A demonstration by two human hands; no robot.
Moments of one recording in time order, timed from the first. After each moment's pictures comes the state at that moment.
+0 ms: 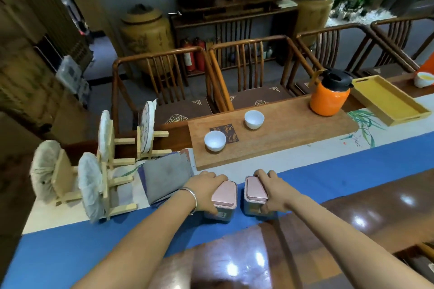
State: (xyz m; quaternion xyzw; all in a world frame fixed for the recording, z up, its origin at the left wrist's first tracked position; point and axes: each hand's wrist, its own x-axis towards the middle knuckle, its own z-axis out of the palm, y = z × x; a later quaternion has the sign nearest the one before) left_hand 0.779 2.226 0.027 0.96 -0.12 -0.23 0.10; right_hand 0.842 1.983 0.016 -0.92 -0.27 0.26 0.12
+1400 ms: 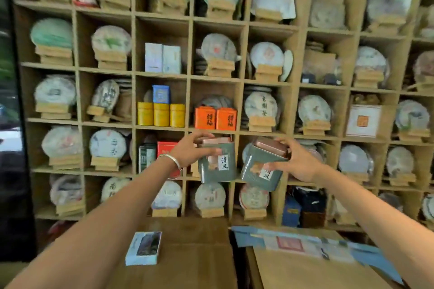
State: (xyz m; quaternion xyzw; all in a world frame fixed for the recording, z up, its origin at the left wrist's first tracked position) left_hand -0.268 2.580 0.431 0.58 0.61 0.52 0.15; right_hand 0.012 2.724 0.439 -0.28 -0.86 0.28 0.31
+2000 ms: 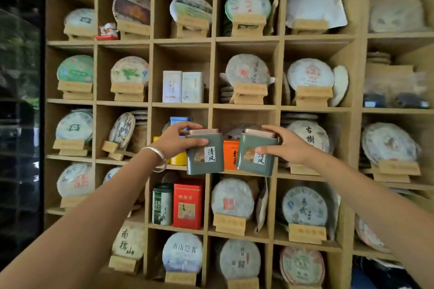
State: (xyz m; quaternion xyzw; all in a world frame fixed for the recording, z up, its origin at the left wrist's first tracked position) left_hand -0.436 2.668 0.541 0.51 0.64 0.57 0.03; right_hand -0.202 2.891 0.549 -0.12 -0.88 0.31 0.33
